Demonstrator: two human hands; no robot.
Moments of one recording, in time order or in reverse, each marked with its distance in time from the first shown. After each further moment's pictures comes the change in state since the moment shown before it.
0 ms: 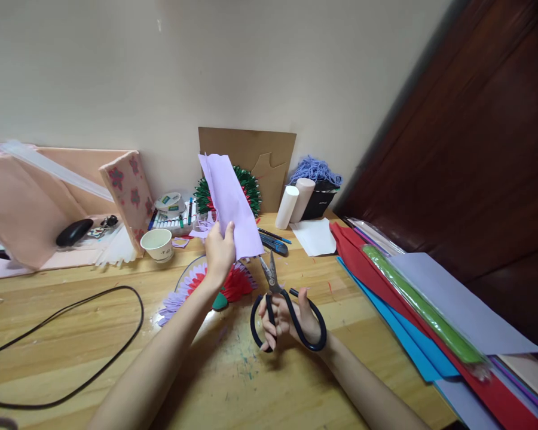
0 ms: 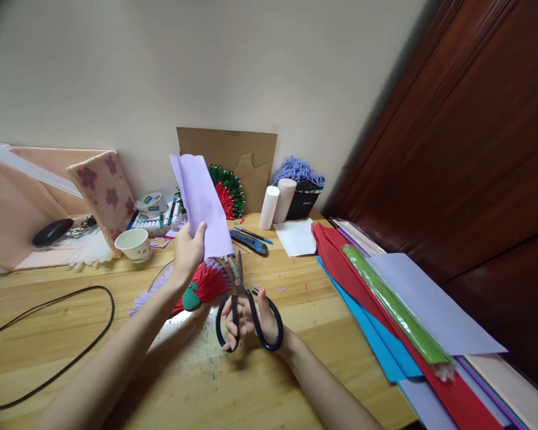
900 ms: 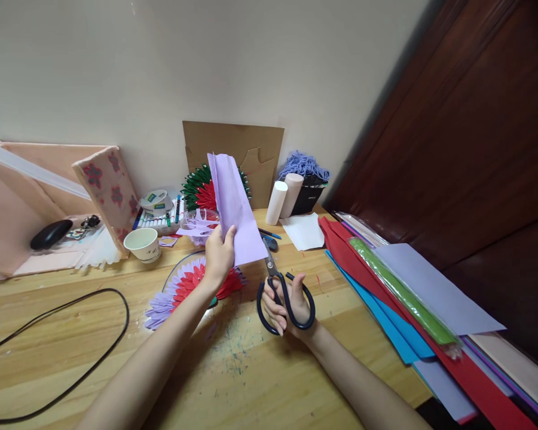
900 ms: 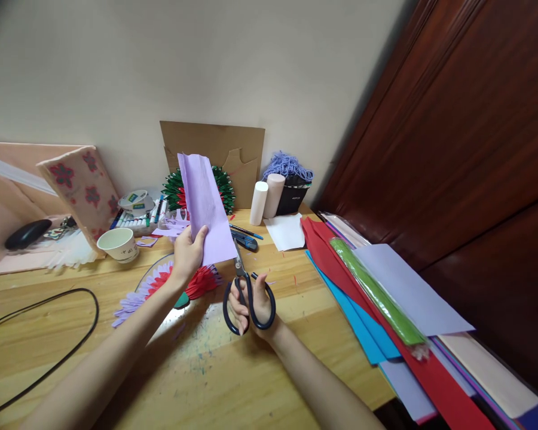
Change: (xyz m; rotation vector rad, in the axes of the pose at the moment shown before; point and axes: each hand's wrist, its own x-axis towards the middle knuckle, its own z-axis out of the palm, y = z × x) left_hand -0.015 -0.004 0.019 -0.063 -0.109 0.045; right_hand 0.002 -0.005 -0.002 0.088 0.199 -0.200
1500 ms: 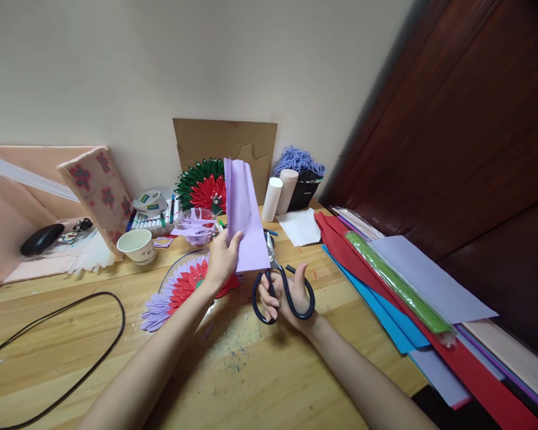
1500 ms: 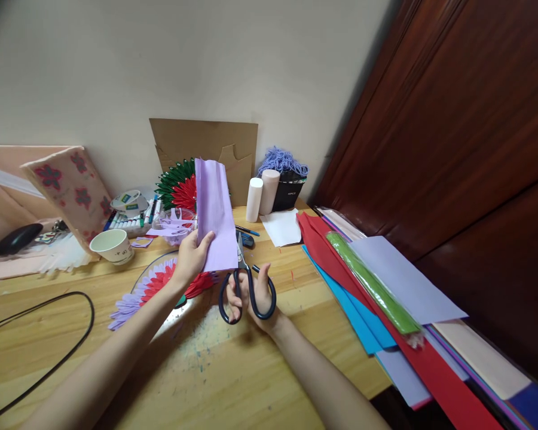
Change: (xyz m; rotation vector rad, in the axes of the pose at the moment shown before) left_hand -0.011 0.001 0.009 -0.097 -0.186 -0.020; right_hand 0.003 -0.008 -0.001 -0.032 0.066 0.004
